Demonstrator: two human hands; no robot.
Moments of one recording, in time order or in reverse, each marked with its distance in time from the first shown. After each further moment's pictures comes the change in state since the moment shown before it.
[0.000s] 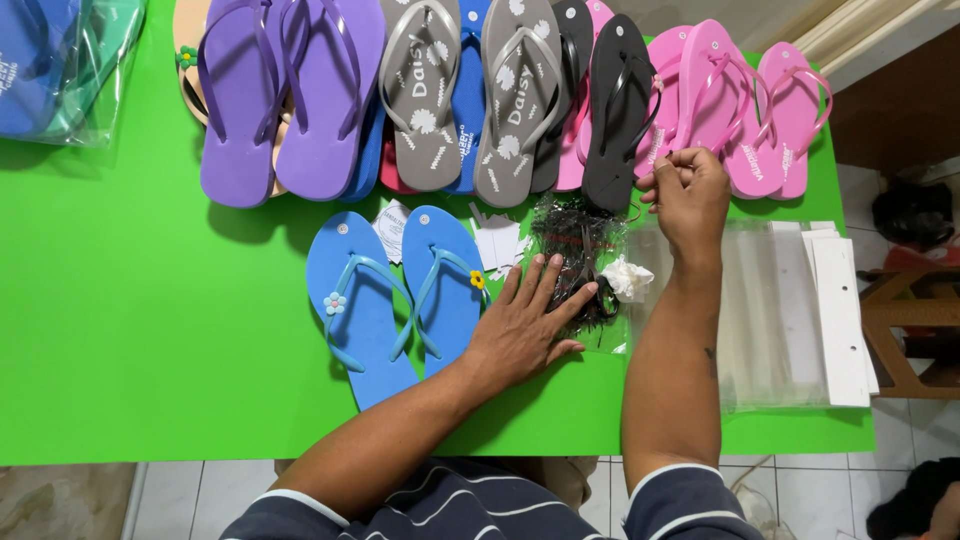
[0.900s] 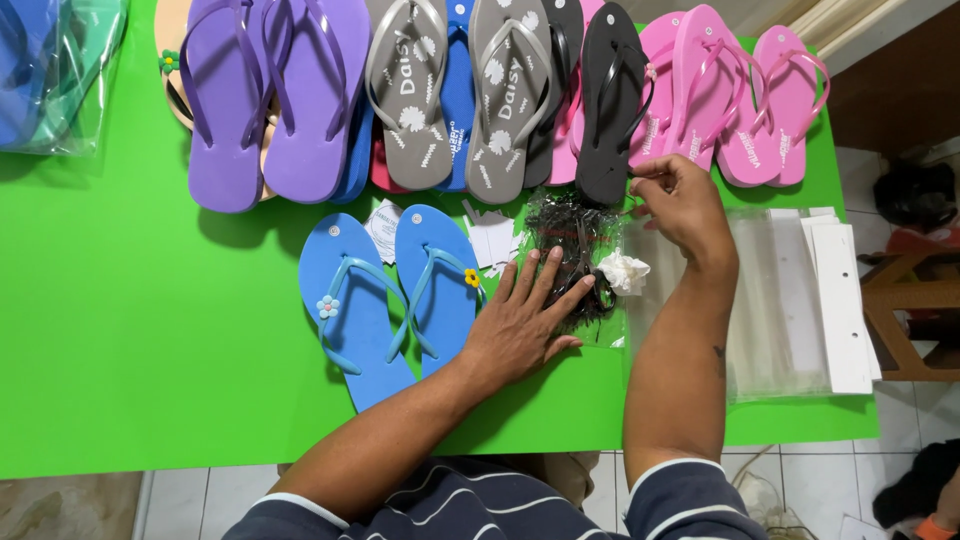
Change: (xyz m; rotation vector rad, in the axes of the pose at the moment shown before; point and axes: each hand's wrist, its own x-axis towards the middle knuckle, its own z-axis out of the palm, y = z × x) left_hand 0.001 -0.001 0.005 -0.002 0.047 0.013; right_hand -0.006 -0.003 -0.014 -0.106 -0.185 0.208
